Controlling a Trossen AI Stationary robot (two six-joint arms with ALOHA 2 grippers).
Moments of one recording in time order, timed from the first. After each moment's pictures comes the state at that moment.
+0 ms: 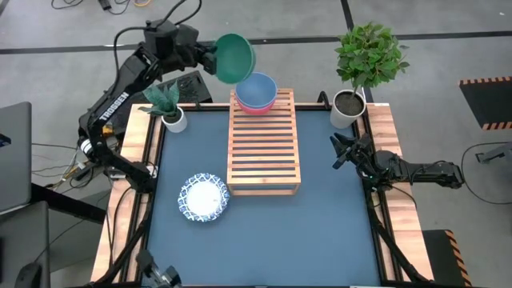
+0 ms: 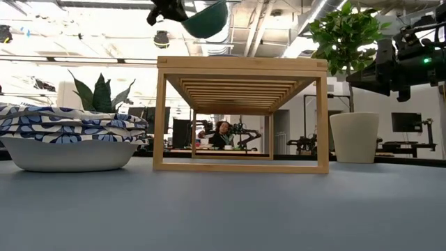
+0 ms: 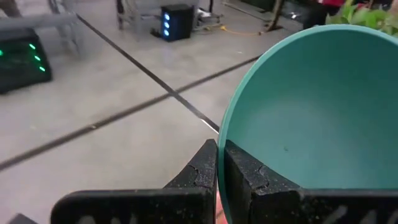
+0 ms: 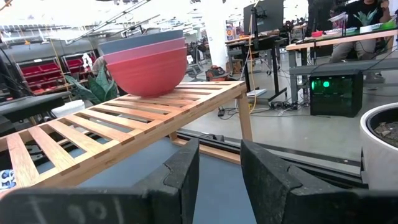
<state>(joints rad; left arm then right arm) 0.81 1.48 1.81 -0.57 0.01 -0.15 -0.02 0.01 0.01 0.06 0.81 0.16</state>
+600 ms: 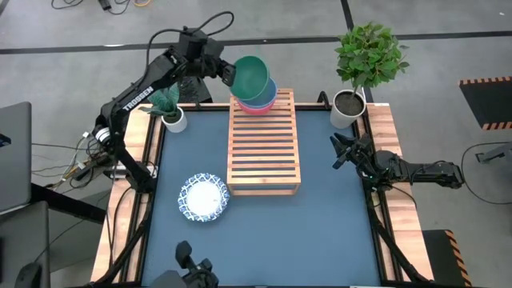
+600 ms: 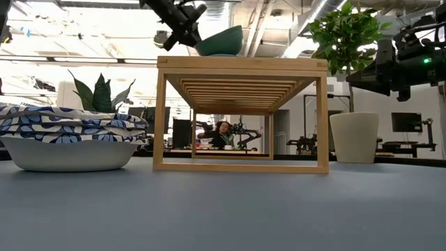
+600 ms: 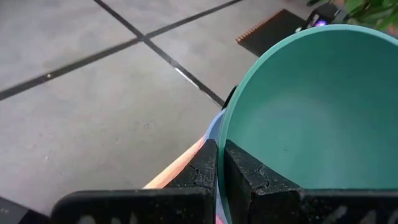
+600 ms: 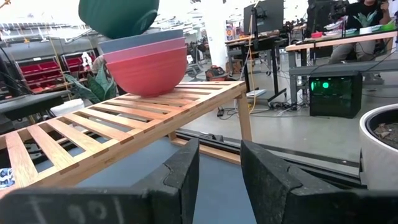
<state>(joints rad) 0.77 1.64 1.80 -0.62 0.13 -0.19 -0.02 0.01 0.01 0.06 0.81 0.15</state>
